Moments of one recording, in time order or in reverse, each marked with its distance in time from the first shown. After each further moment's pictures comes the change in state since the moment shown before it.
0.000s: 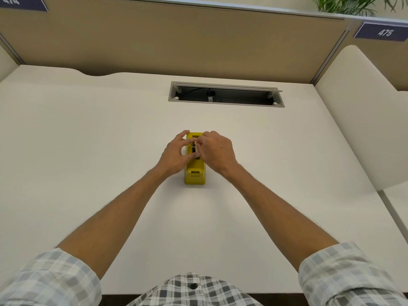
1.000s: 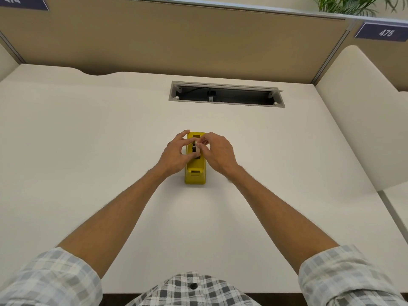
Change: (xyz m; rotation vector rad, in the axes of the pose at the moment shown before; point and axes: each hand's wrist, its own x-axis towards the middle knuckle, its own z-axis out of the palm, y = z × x) left_hand 0.002 -0.005 0.001 -0.015 0.007 0.003; right_hand -0.004 0.006 0.008 0.429 -0.048 0.226
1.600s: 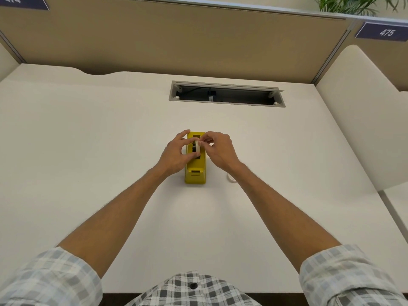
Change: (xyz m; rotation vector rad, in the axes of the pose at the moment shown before) left_hand 0.000 0.002 0.000 0.022 0.004 -0.004; right_hand 0.006 0.005 -0.004 0.218 -0.011 0.055
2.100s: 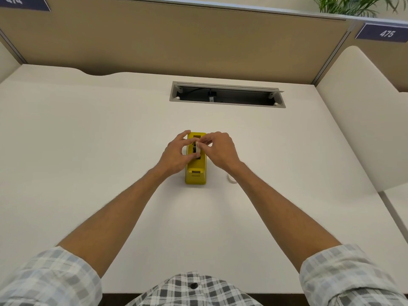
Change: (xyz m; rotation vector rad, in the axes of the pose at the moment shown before) left_hand -0.001 0.000 -0.001 0.008 -0.004 0.001; right_hand -0.003 -0.012 -0.006 -0.156 -0.002 -0.018
